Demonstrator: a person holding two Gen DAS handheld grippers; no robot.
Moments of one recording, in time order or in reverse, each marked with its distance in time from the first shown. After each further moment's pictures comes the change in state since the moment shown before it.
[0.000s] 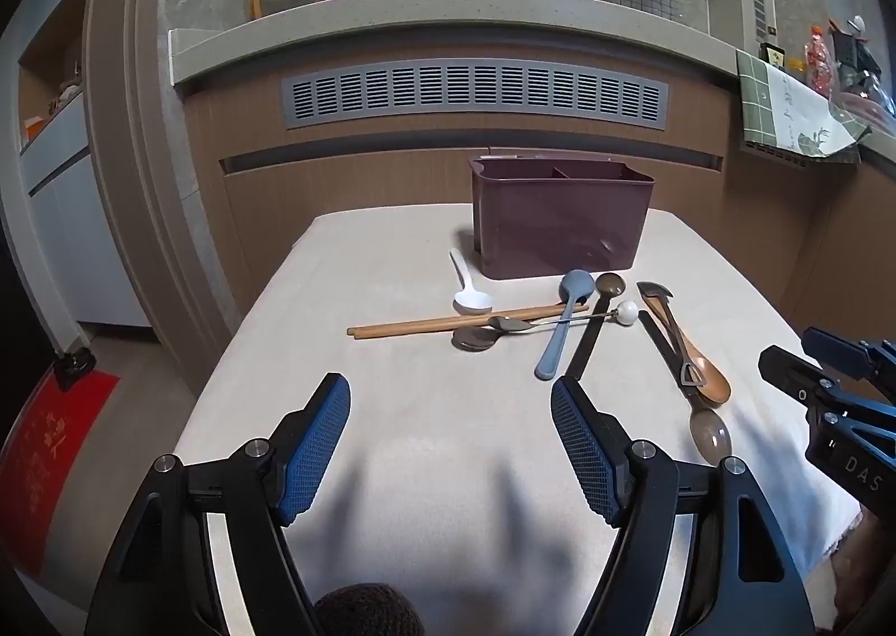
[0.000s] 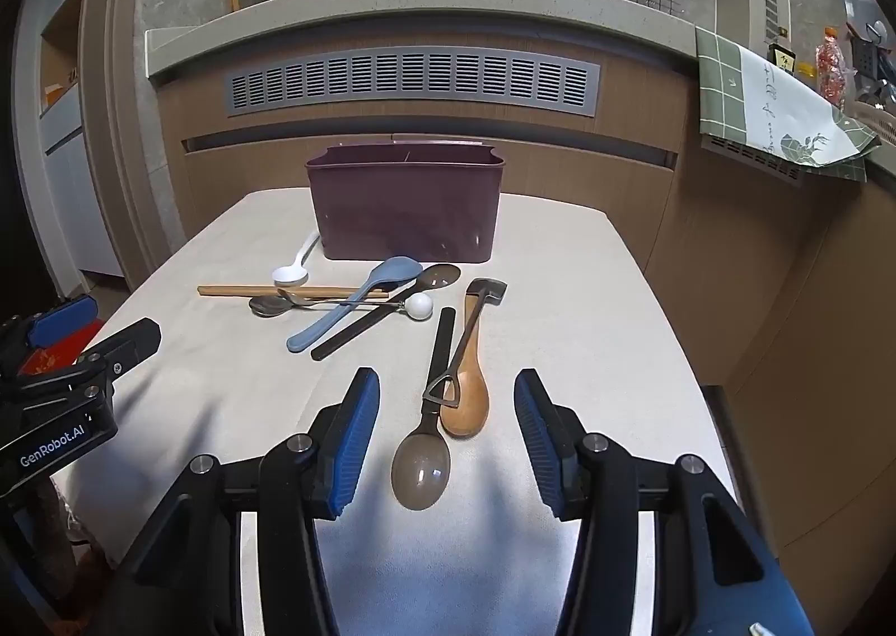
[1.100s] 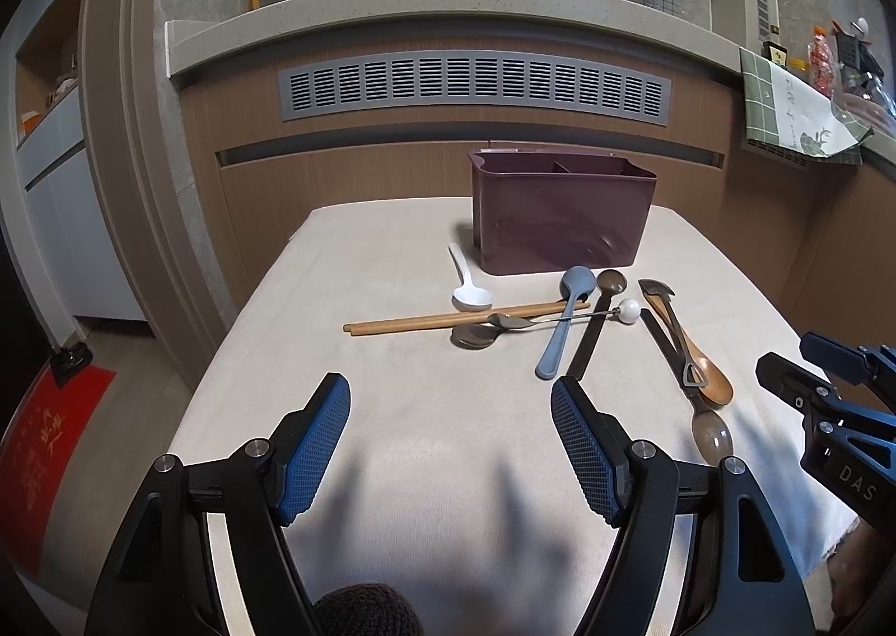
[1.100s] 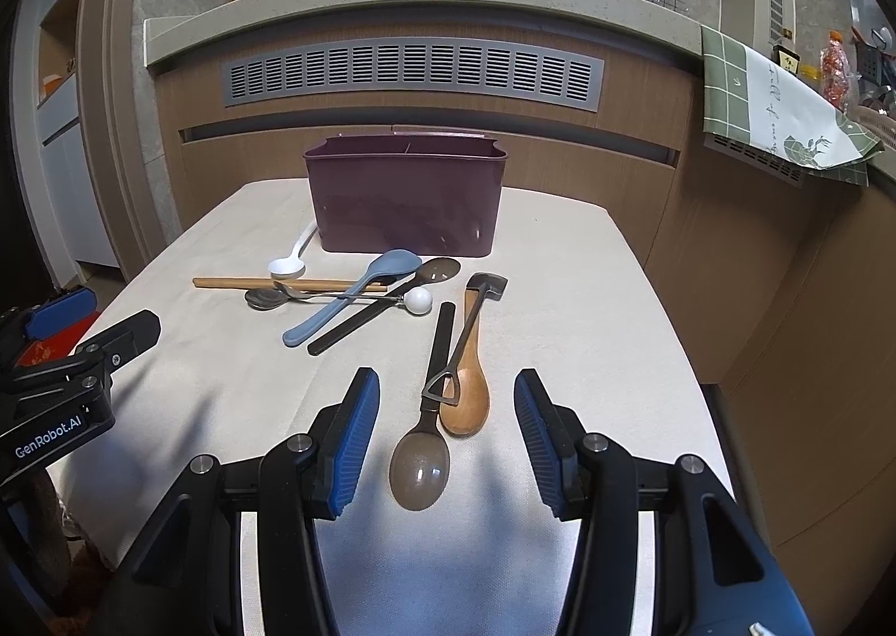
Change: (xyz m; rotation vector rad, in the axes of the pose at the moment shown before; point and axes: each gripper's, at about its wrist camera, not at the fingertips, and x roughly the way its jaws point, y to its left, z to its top) left arm 0.010 -0.003 -0.001 -0.012 0.020 -0.009; right arm 0.005 0.003 0.002 -0.013 0.021 -0.008
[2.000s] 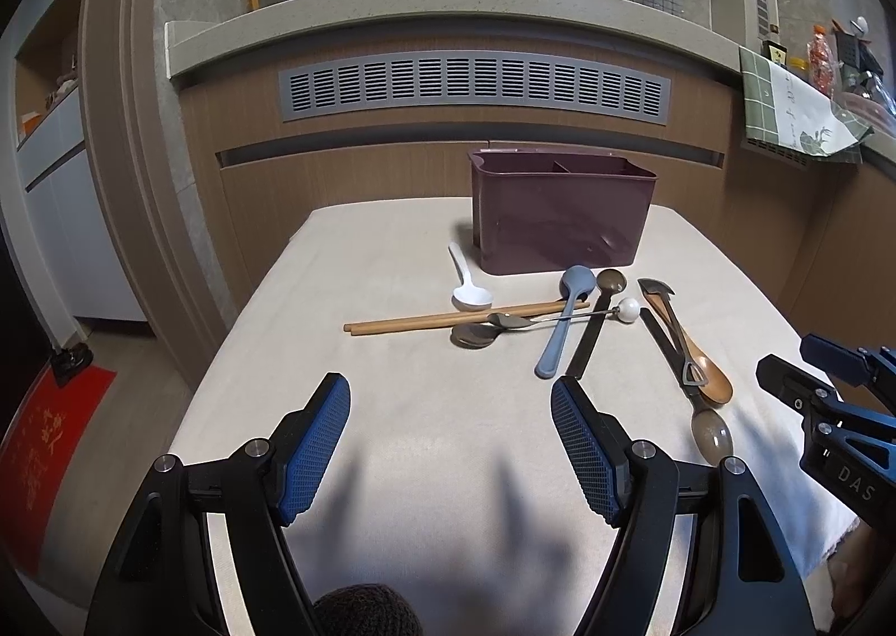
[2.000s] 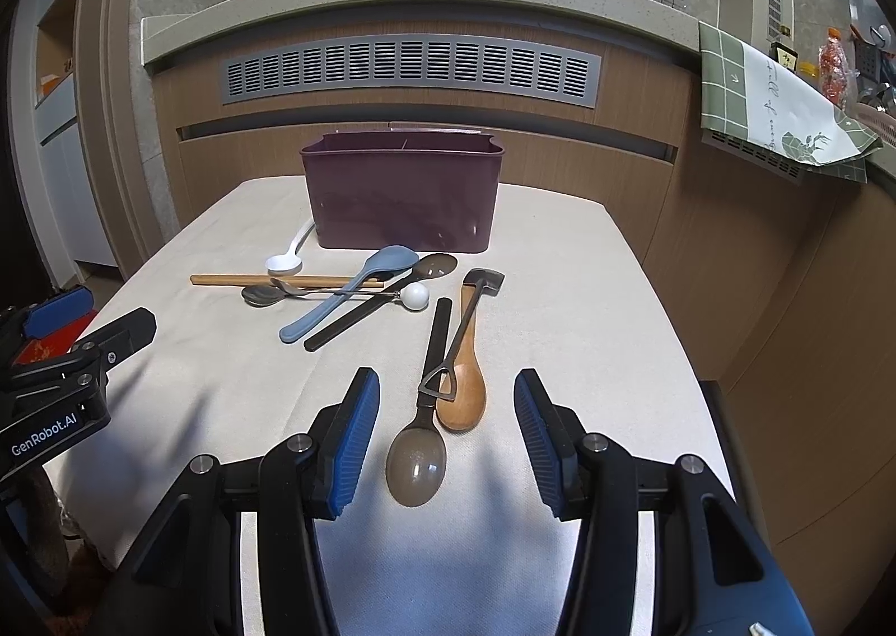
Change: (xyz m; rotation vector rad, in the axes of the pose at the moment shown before) left arm 0.001 0.002 -0.002 0.015 -0.014 -0.001; right arm 0.000 0.001 0.001 0.002 0.009 -0.006
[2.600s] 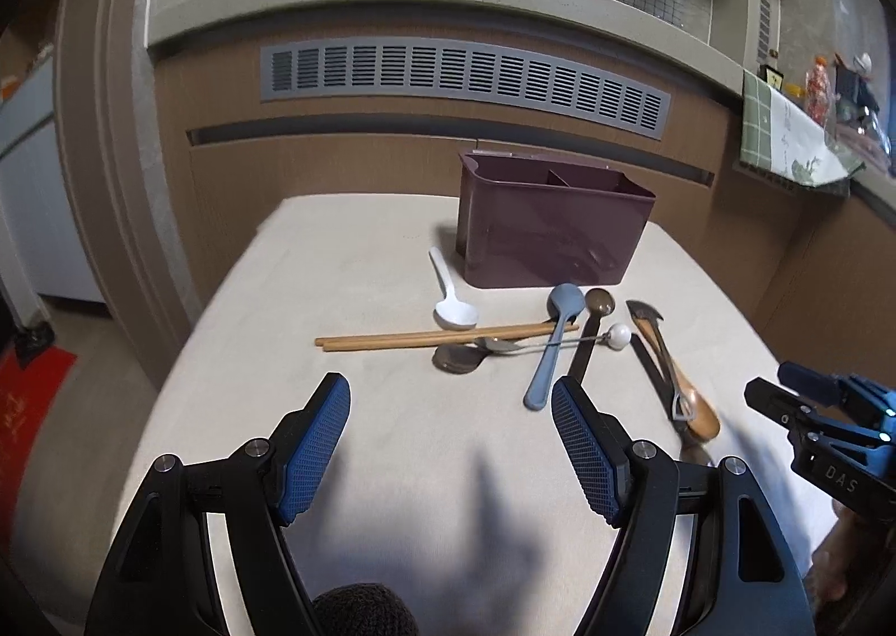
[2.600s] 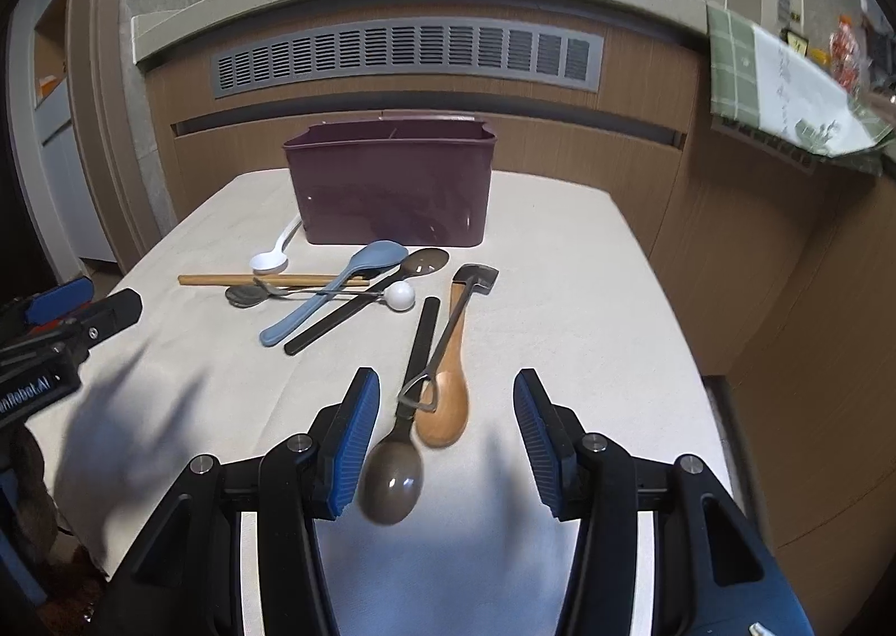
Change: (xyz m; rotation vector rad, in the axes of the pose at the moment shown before) left arm 0.033 0.022 0.024 -0.070 0.040 -0.120; right arm 0.021 -0.022 0.012 0.017 0.048 0.038
